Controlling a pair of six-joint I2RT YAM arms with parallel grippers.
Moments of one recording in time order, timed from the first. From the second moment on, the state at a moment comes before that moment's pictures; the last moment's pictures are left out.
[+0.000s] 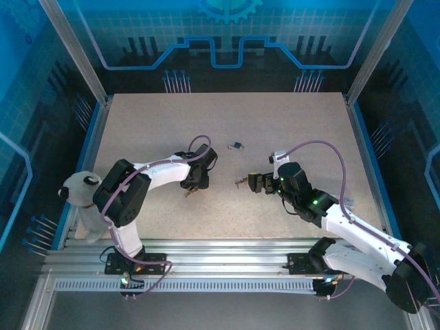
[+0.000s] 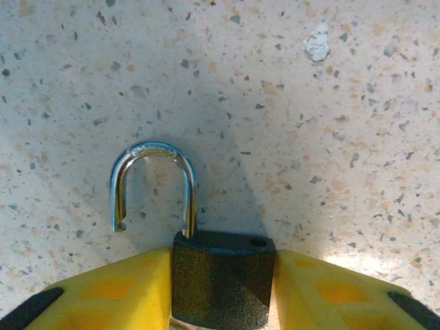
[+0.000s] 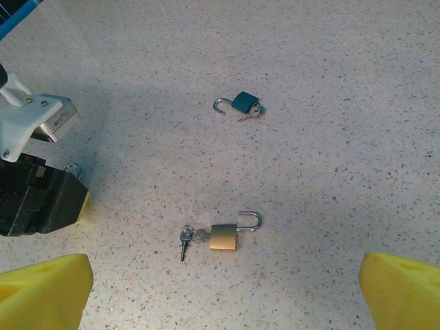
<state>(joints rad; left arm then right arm) -0.57 1.81 1.07 -0.61 -0.19 -0.64 0.66 0.93 0.59 -0.22 0.20 0.35</state>
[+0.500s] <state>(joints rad) -0.57 1.80 1.07 -0.61 -0.19 -0.63 0.66 0.93 0.59 -0.22 0.20 0.35</state>
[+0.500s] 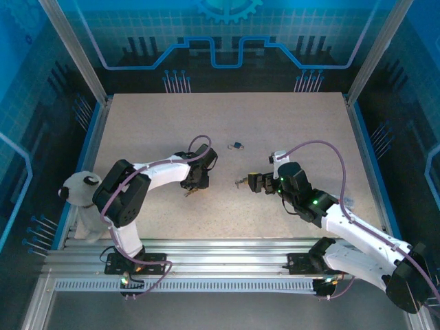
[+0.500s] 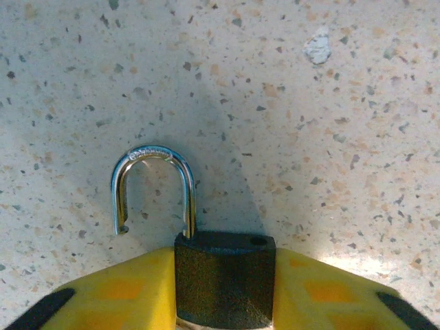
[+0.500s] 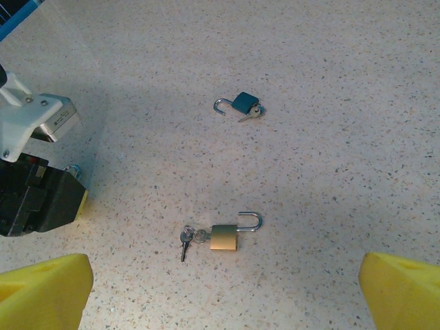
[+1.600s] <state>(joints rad) -0.66 1.67 1.01 -0.60 -0.21 -0.61 0.56 1.05 0.59 -0.17 -0.08 0.45</state>
